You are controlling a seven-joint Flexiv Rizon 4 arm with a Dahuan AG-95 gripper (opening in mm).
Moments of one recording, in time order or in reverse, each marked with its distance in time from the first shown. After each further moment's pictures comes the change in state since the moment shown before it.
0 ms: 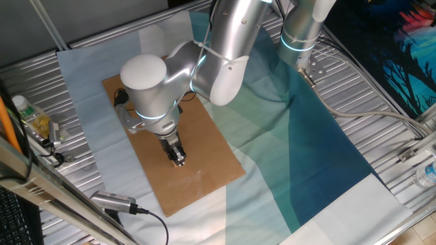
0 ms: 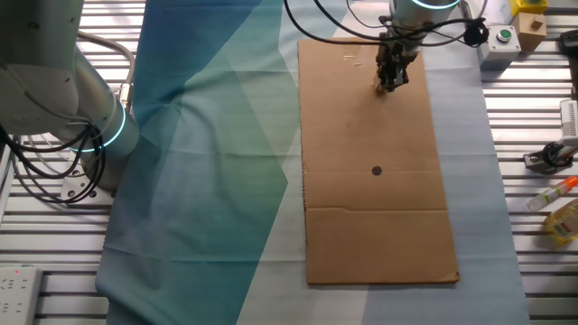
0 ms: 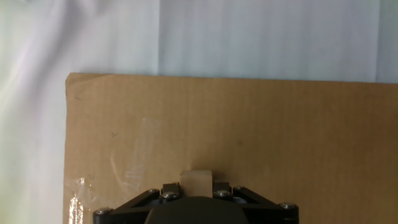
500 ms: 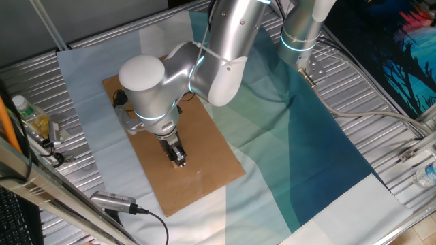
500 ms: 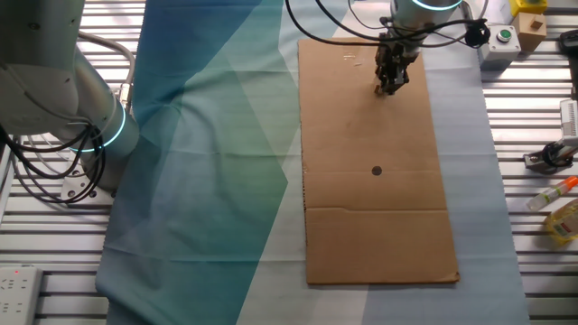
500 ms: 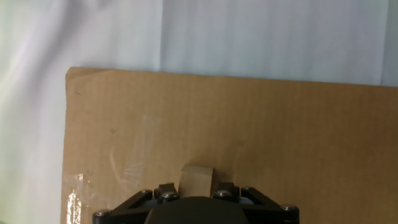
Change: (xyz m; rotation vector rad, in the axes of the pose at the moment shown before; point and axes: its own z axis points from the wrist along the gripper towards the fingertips) arm 0.001 0.000 0.001 -0.001 0.006 -0.004
